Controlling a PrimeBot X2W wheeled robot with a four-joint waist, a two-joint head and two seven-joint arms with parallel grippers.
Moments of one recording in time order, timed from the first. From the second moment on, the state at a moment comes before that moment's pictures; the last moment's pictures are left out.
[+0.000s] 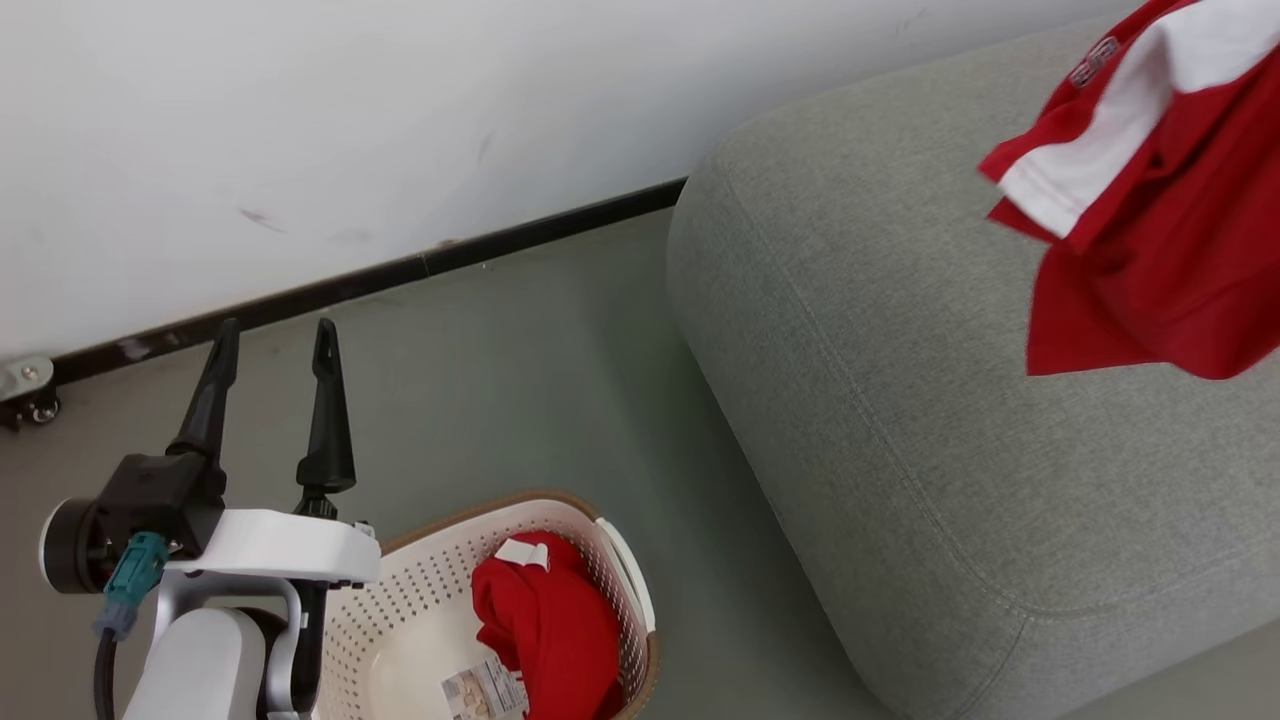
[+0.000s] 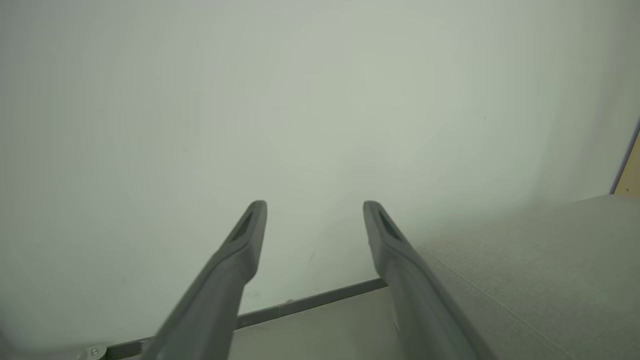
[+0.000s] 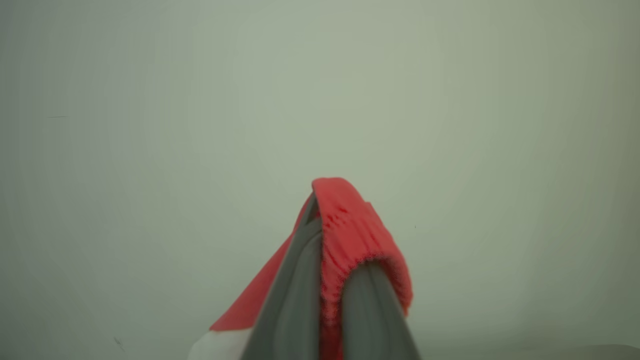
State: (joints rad) left arm -0.27 0.19 -0.14 0.18 -0.27 0.08 -0.26; right arm -0.81 -0.72 0.19 0.25 0.76 0.13 0.02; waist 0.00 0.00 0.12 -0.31
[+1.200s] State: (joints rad) left arm -0.33 0.28 -0.19 -0.03 -0.18 0.08 -0.16; right arm -1.08 -0.82 0.08 0.59 0.70 0.13 0.00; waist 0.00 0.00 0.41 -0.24
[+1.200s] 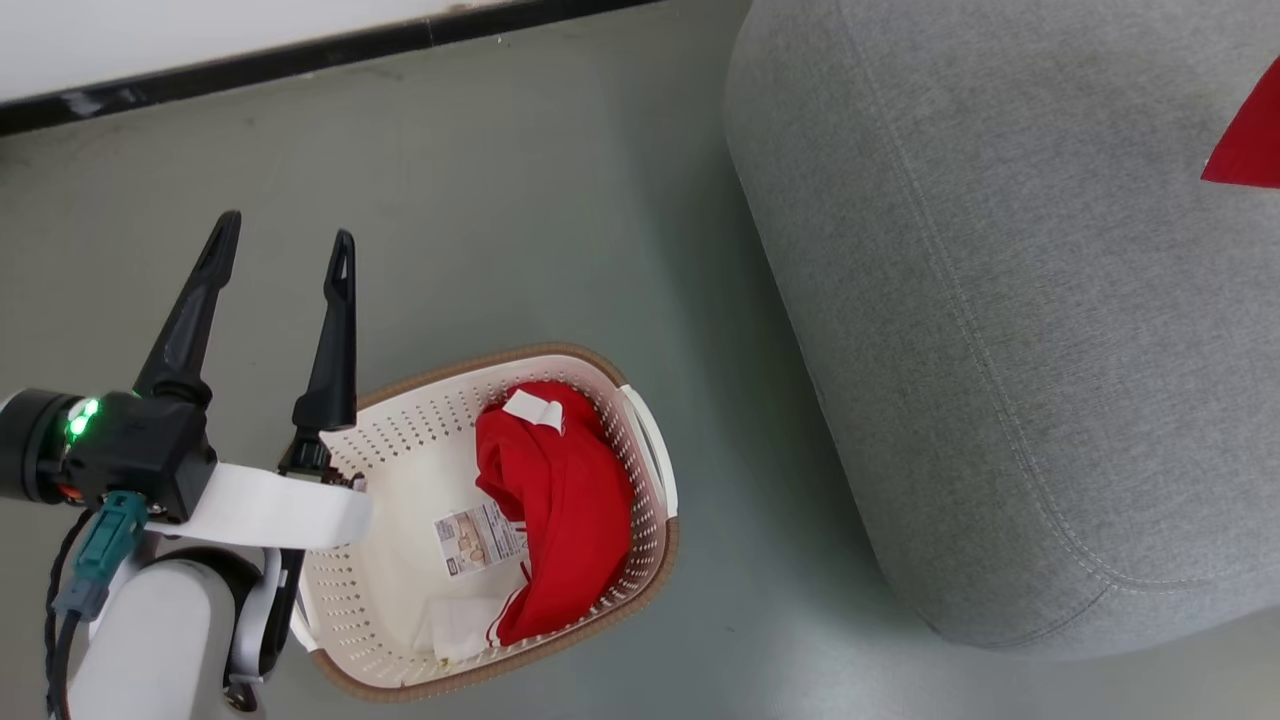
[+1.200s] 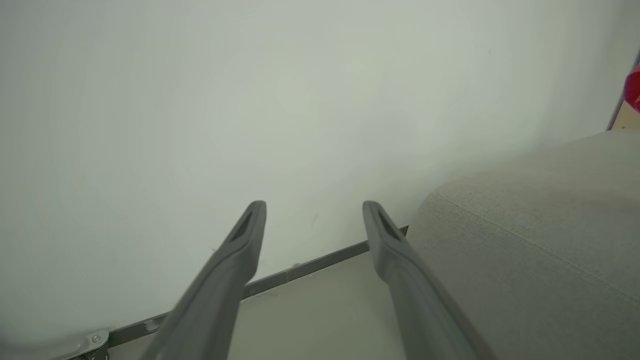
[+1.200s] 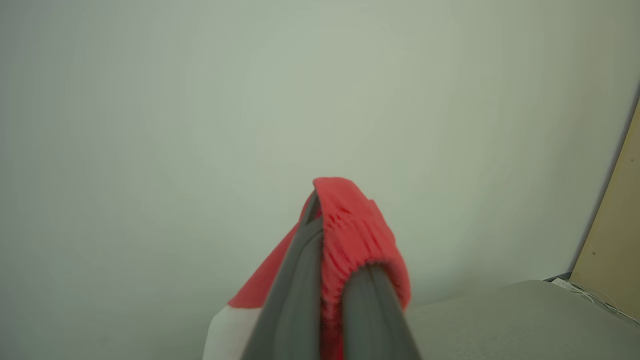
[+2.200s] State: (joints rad) left arm -0.40 0.28 -0.21 -0.03 -0.15 0.08 -0.13; right arm -0.94 -0.59 0.14 0.92 0.70 0.13 -0.15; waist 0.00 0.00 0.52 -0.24
